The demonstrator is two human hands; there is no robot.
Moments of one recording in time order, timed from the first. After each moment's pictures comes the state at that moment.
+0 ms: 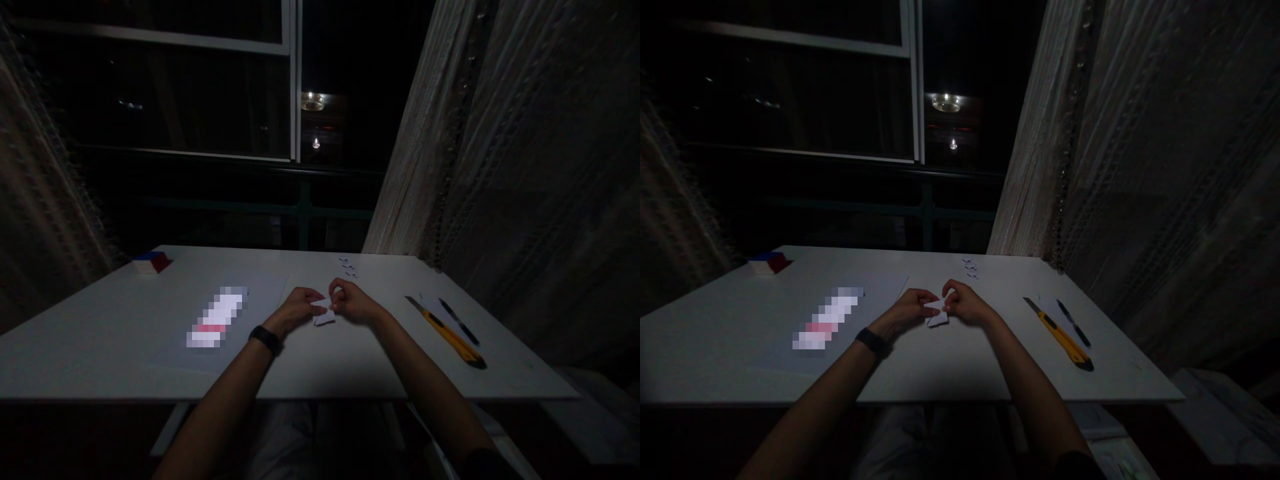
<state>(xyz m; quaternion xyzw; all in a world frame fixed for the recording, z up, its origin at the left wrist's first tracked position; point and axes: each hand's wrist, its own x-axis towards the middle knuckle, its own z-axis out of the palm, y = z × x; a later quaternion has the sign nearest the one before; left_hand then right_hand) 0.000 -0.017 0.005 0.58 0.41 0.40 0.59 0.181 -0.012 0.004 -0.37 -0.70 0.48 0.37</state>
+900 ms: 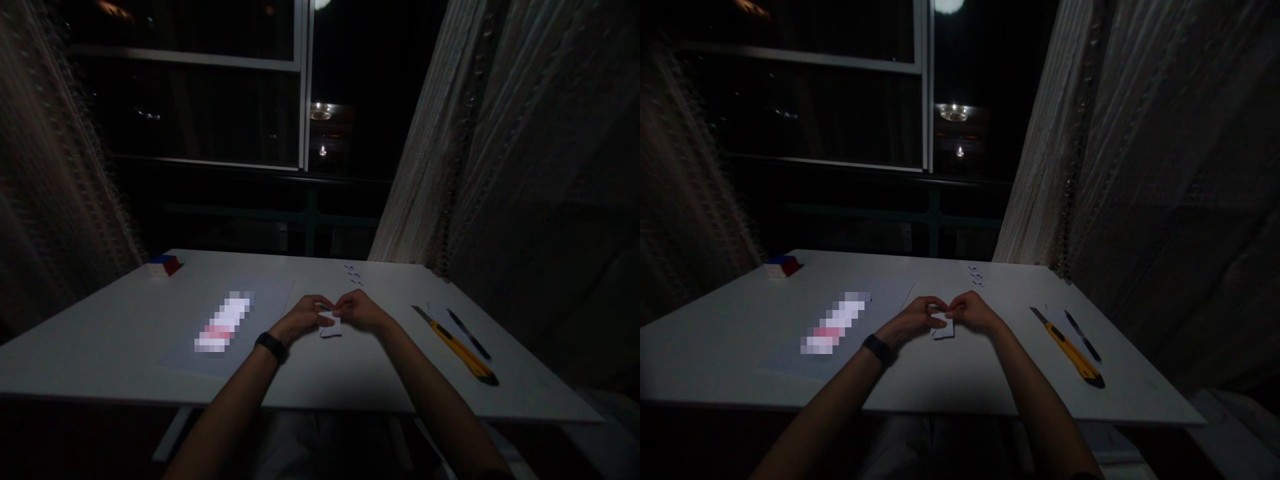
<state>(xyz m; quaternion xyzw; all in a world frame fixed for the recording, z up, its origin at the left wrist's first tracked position) -0.007 -0.022 0.011 0.59 0.39 0.35 0.62 0.174 -0.013 0.013 -0.43 -0.69 0.46 0.36</state>
